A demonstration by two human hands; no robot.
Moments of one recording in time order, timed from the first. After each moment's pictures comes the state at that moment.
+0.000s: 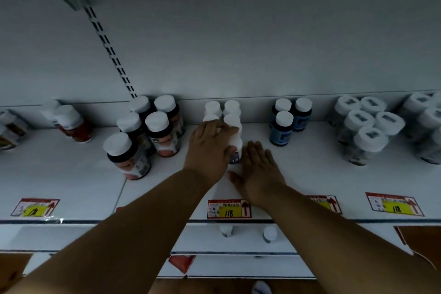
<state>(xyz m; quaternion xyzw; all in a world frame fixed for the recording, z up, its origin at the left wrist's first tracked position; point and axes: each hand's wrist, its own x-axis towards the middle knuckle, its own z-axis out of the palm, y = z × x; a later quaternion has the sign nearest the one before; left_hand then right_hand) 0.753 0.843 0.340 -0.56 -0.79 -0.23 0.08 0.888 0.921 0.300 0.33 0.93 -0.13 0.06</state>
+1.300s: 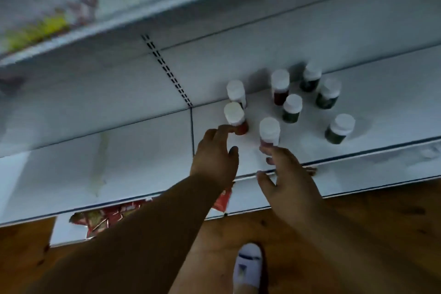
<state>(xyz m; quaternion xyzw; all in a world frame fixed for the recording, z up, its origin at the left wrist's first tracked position) 0.745 0.691 0.010 -0.46 -0.84 -0.22 -0.18 0.904 0.723 0.011 0.46 0.77 -0.42 -0.13</state>
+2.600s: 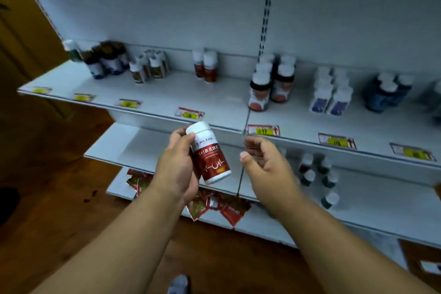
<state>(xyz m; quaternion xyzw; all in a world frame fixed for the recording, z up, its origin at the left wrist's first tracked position) 0.752 0.437 0.389 0.03 -0.52 -0.80 -0.28 0.870 0.554 0.372 0.28 0.77 -0.54 -0.19</state>
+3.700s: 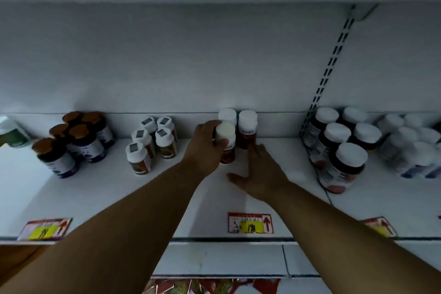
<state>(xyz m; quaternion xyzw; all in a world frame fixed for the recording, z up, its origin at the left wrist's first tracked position) 0.350 0.575 0.355 -0.43 -0.79 -0.42 -0.13 0.499 0.657 0.318 0.35 0.90 -0.26 -0.06</state>
